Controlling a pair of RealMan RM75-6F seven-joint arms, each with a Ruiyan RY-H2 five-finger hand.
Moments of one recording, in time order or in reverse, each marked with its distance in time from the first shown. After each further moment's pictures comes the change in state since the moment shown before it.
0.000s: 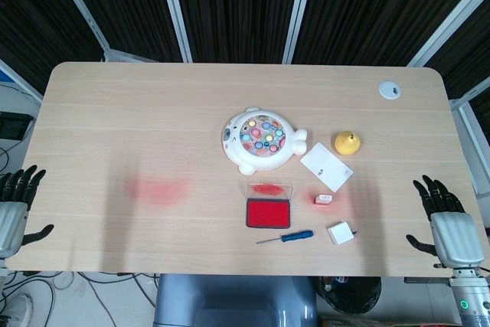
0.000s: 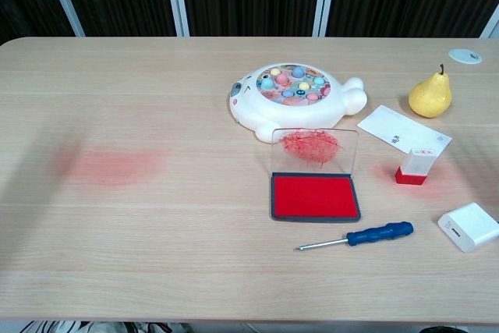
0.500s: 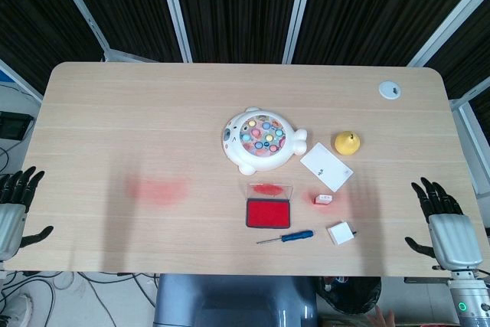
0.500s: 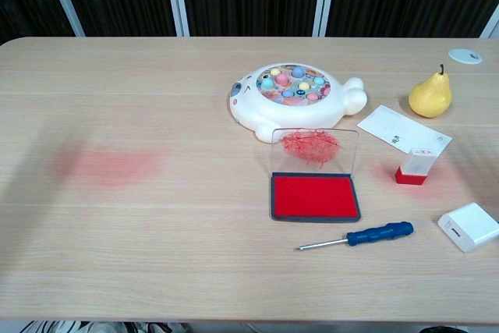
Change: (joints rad) left arm 0.008 0.005 0.003 -0.007 0.009 0.016 -0.015; right arm -0.005 0.010 -0.009 -0.038 0.008 -0.009 -0.030
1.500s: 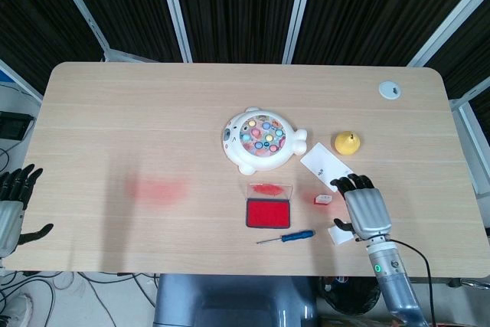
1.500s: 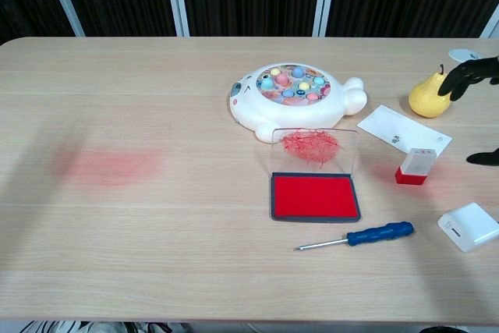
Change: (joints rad) left arm -0.011 0.012 -0.008 0.002 -0.013 -0.024 -0.059; right arm 0.234 -0.257 0.127 -0.202 0.284 -0.223 -0.487
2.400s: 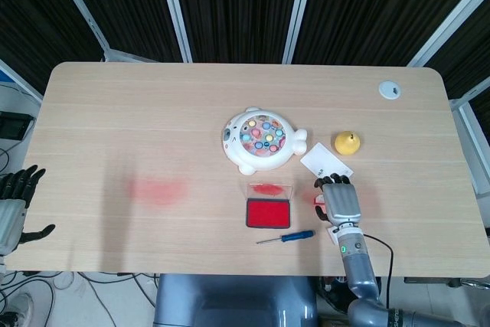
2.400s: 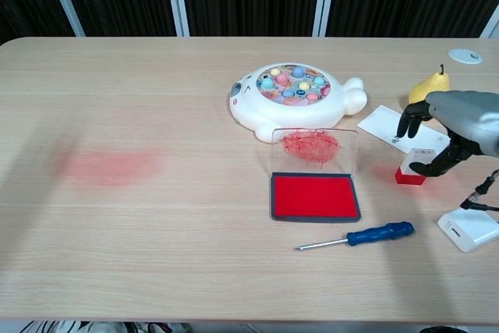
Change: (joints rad) left arm -0.018 0.020 0.001 -0.022 -0.038 -0.057 -0.019; right arm 0.134 -0.253 0.052 0.190 0.309 -0.009 -0.153
